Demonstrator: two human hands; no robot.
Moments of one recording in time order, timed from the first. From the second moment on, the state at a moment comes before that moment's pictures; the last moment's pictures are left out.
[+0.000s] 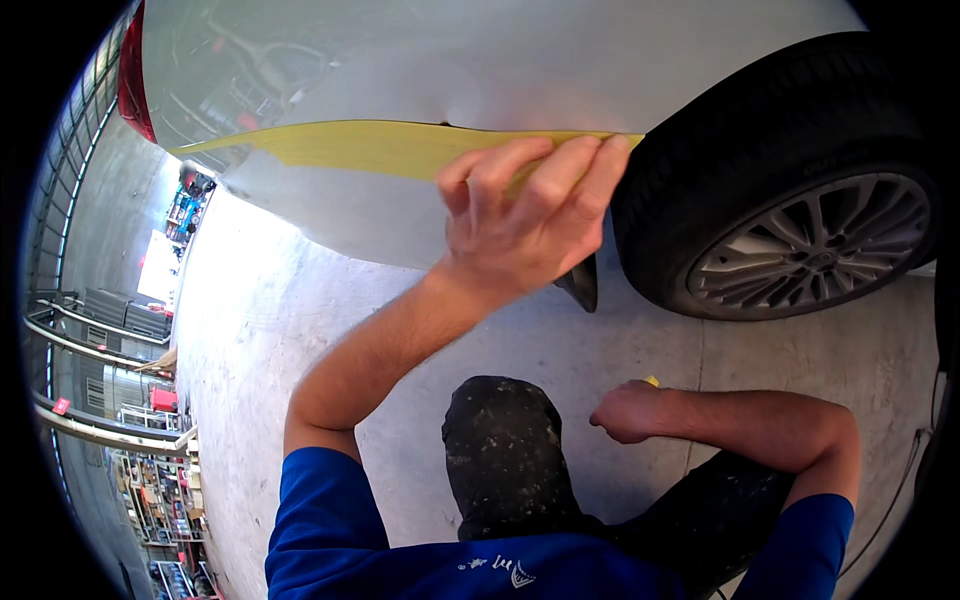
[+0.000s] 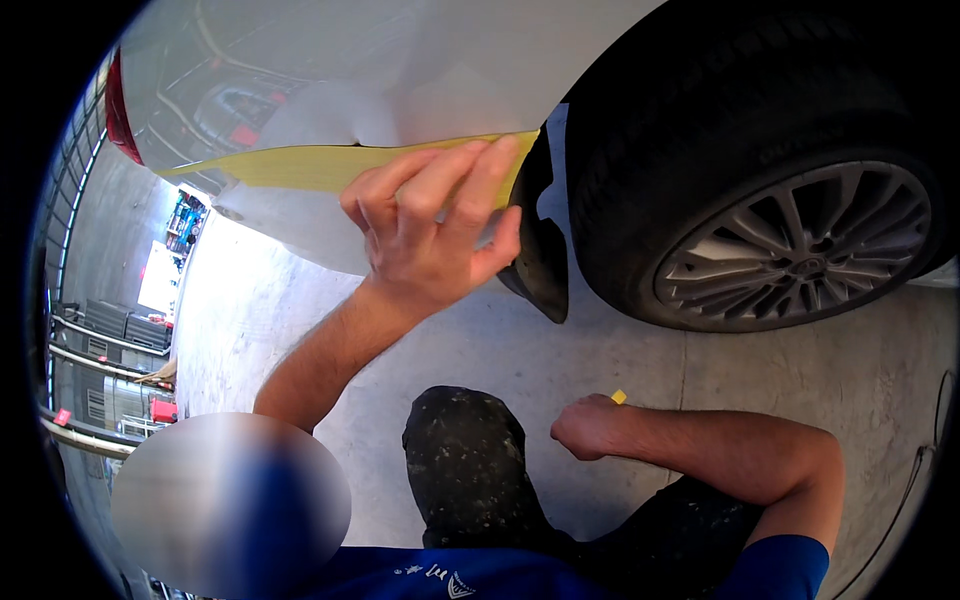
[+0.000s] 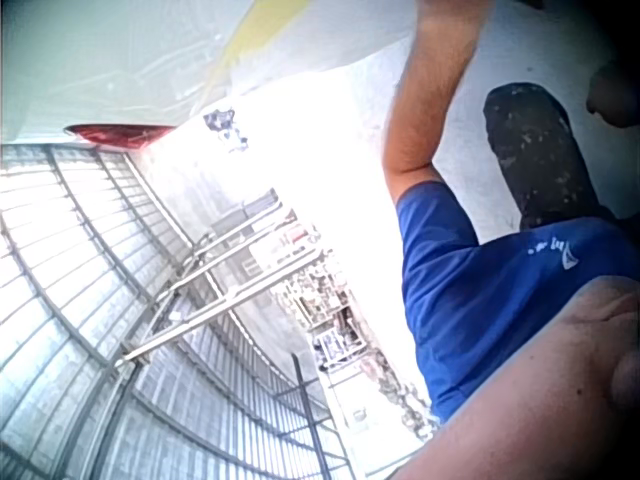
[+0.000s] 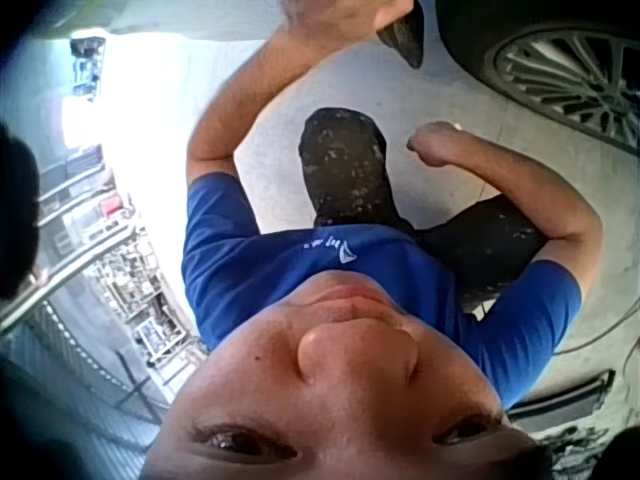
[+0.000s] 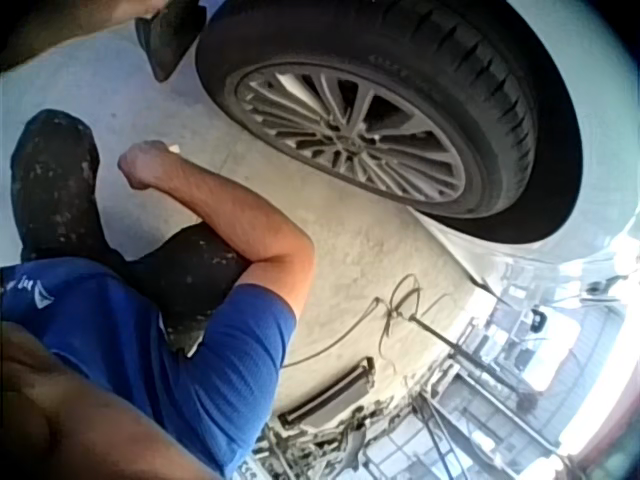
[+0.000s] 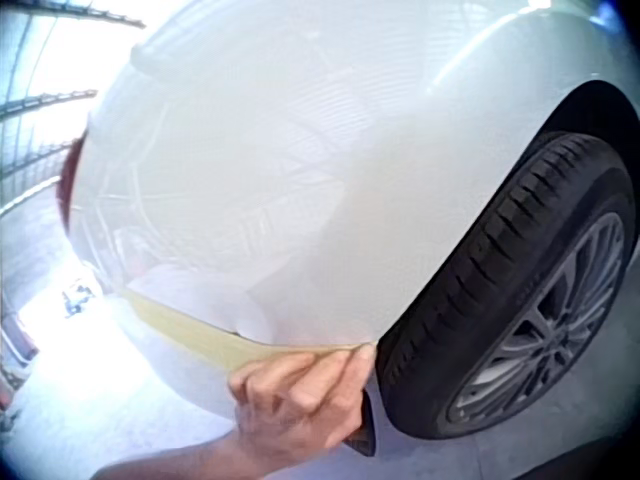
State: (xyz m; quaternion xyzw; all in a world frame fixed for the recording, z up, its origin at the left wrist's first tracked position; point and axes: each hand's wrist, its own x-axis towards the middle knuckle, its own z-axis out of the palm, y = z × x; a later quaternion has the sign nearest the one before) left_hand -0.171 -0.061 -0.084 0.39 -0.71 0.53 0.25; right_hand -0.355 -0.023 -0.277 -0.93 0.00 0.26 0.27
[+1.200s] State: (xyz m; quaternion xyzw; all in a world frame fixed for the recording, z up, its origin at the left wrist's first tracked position) left_hand -0.147 -0.056 -0.102 0.43 -0.60 0.59 0.32; right_hand -0.346 -0.023 -0.285 -0.91 0.01 0.30 0.27
